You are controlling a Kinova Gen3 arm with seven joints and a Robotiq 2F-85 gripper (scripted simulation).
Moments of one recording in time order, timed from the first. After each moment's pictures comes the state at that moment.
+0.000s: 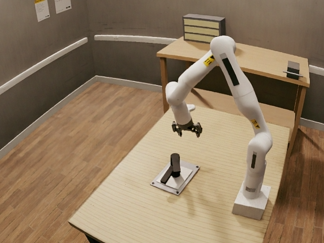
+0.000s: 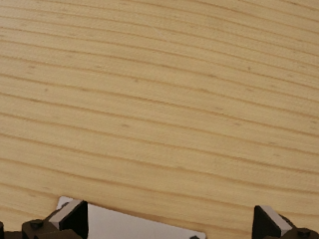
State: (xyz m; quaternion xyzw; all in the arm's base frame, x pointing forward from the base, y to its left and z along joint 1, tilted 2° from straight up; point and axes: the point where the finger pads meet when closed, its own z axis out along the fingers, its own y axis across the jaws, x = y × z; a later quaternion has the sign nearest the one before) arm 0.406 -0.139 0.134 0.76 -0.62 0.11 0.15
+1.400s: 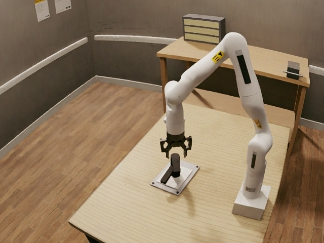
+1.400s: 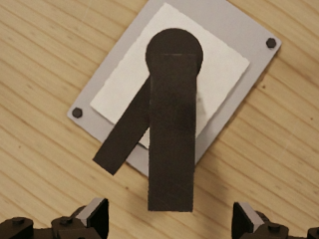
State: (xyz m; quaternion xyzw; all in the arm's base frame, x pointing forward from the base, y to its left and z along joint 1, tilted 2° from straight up) arm 0.369 0.063 0.167 0.88 -0.47 0.02 0.00
